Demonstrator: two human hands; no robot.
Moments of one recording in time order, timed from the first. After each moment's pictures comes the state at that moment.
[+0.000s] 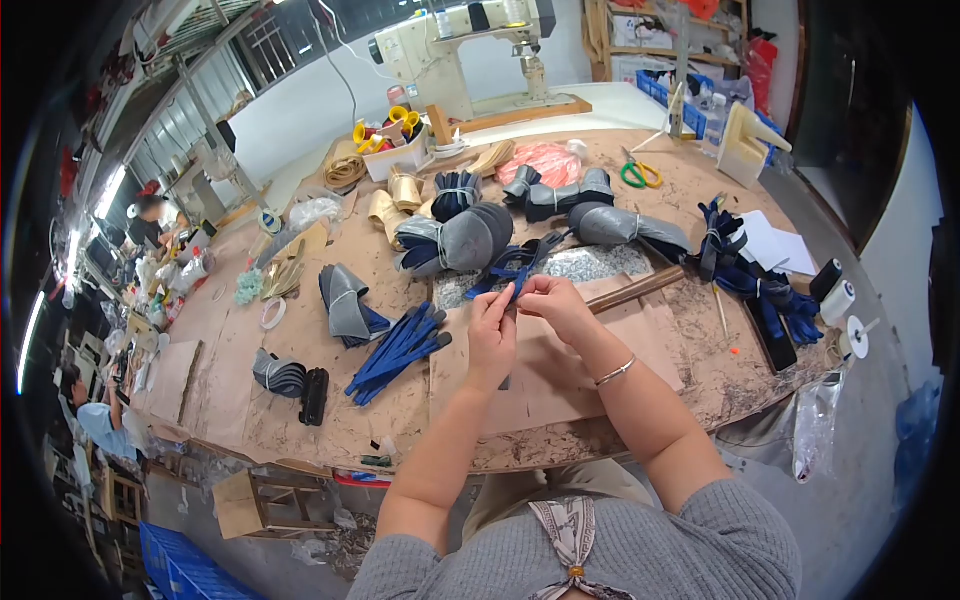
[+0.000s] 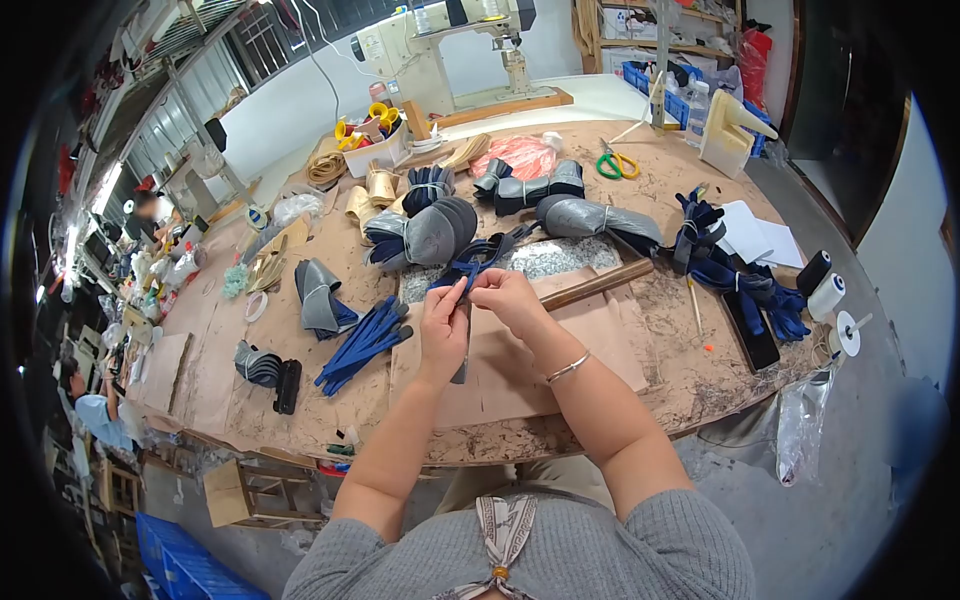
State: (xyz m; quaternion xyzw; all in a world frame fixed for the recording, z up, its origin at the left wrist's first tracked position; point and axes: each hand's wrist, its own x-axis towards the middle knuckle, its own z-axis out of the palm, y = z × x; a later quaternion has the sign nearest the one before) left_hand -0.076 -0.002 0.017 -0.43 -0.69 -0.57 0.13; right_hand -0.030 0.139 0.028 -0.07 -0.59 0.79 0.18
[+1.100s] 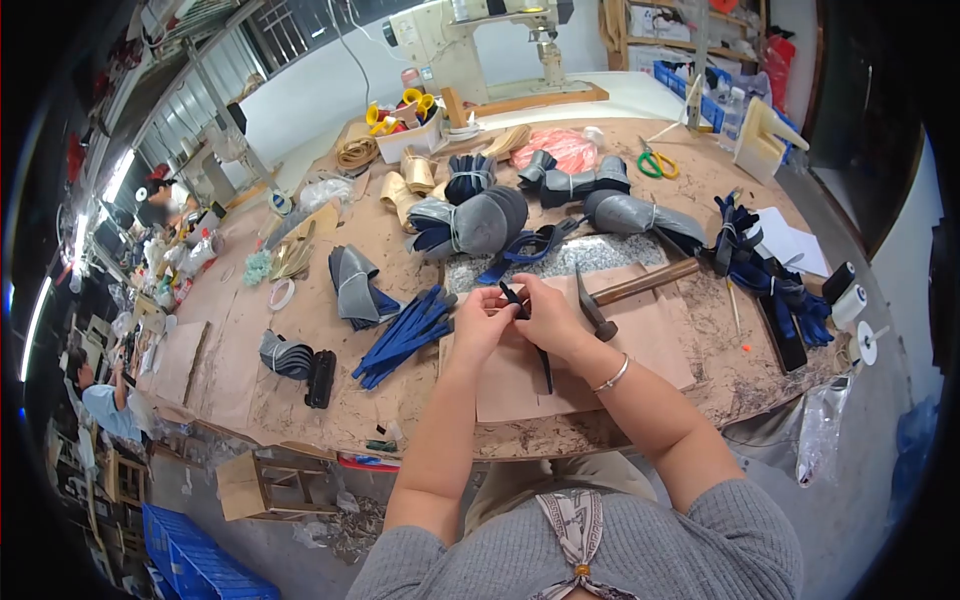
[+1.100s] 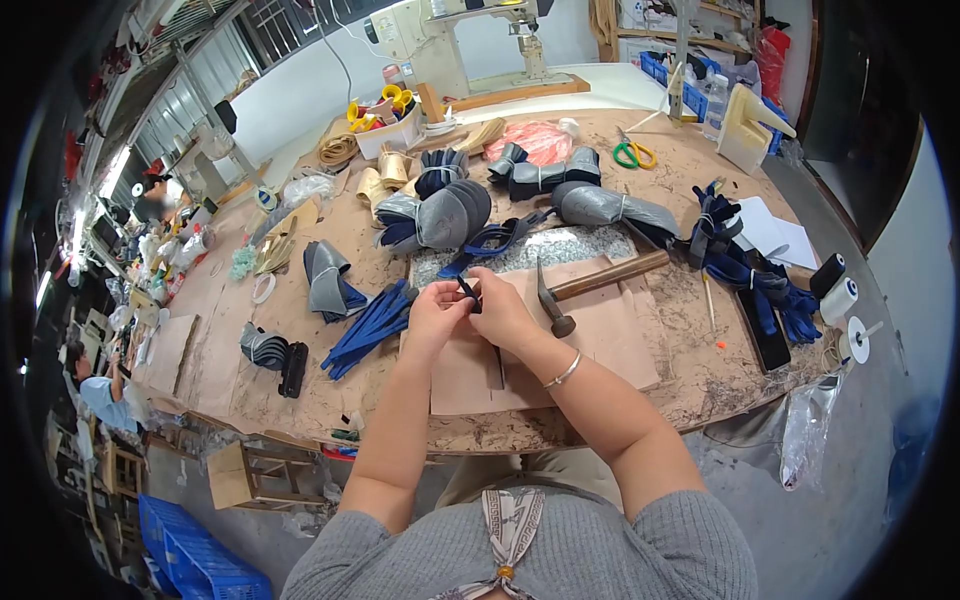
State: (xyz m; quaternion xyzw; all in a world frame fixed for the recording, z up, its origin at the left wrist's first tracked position) left_hand -0.113 -0.023 -0.001 -0.22 -0.72 -0.64 -0.15; right_hand -0.028 0.104 0.013 -0.05 -0.84 0.49 0.24
